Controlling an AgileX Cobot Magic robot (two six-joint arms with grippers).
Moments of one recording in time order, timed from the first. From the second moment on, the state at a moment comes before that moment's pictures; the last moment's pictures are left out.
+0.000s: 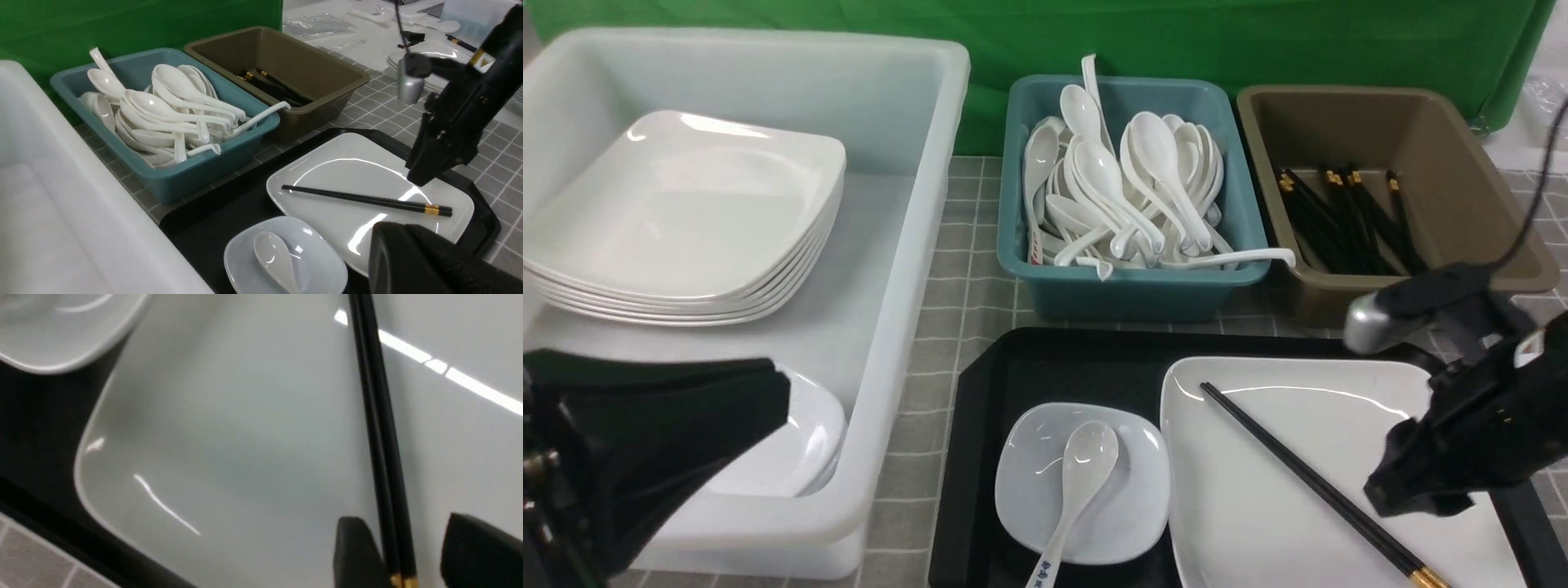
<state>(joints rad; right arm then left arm) 0.28 1.47 -0.88 0.19 0.73 -0.33 -0.54 0.51 -0.62 -0.48 0.52 0.43</state>
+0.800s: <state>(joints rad) 0.33 1.72 -0.92 0.04 0.67 -0.31 -0.54 0.48 -0.60 -0.49 0.52 0.42</state>
